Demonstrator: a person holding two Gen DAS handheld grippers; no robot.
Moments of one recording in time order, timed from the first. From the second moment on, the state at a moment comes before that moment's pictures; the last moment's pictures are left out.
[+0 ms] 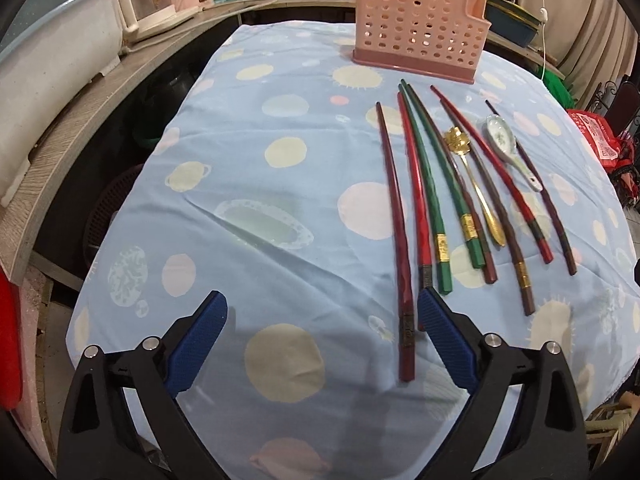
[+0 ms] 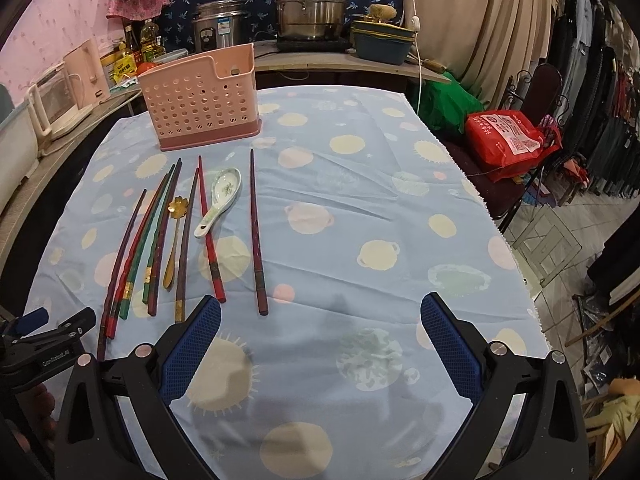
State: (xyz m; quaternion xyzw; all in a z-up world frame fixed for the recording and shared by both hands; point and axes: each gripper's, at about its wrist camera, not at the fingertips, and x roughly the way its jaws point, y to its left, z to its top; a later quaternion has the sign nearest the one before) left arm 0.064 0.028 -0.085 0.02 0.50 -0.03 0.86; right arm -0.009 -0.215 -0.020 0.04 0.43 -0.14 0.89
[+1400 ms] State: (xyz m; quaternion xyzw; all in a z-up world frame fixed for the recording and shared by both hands) left arm 0.070 0.027 -0.096 0.01 0.51 -0.09 0.85; right arm 0.053 -0.204 -0.081 0.04 0.49 -0.08 0.87
